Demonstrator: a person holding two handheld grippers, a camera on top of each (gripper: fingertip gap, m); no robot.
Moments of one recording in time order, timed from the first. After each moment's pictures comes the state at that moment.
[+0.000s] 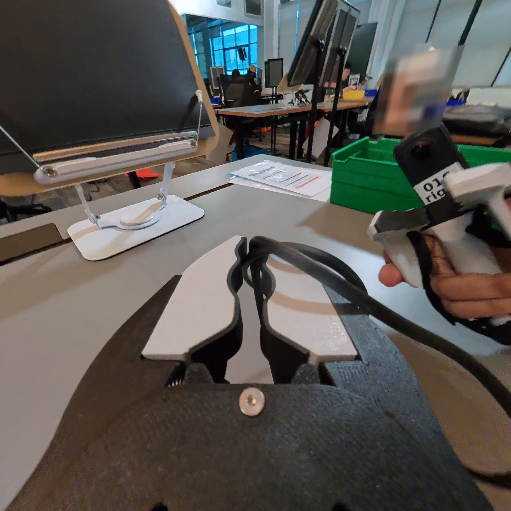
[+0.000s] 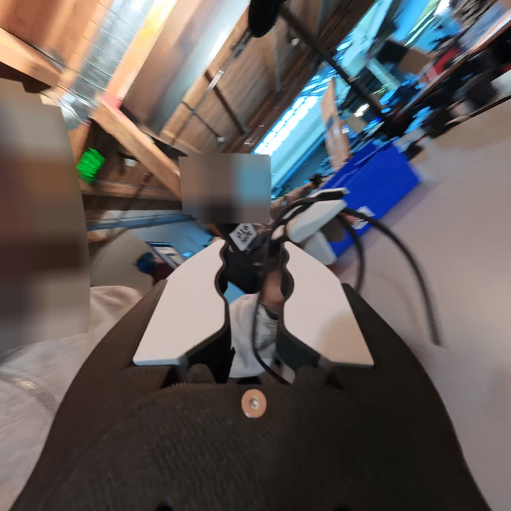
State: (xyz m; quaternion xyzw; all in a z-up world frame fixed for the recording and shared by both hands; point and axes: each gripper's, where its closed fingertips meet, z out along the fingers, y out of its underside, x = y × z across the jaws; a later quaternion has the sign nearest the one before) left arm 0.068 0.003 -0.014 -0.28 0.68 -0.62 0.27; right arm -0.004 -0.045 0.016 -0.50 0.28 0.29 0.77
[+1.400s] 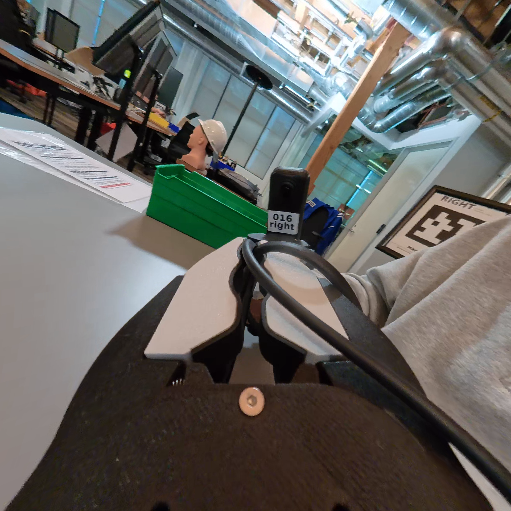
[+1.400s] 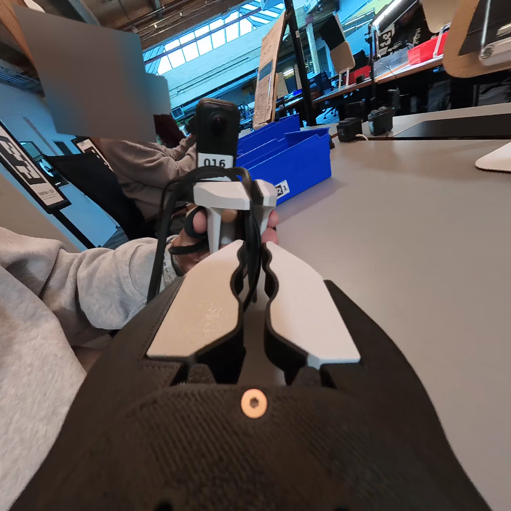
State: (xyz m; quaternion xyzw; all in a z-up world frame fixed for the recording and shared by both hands) left arm 0.002 -0.047 0.009 -0.21 0.60 -0.75 -0.15; right arm -0.006 -0.026 -0.022 -0.67 0.22 0.05 0.70
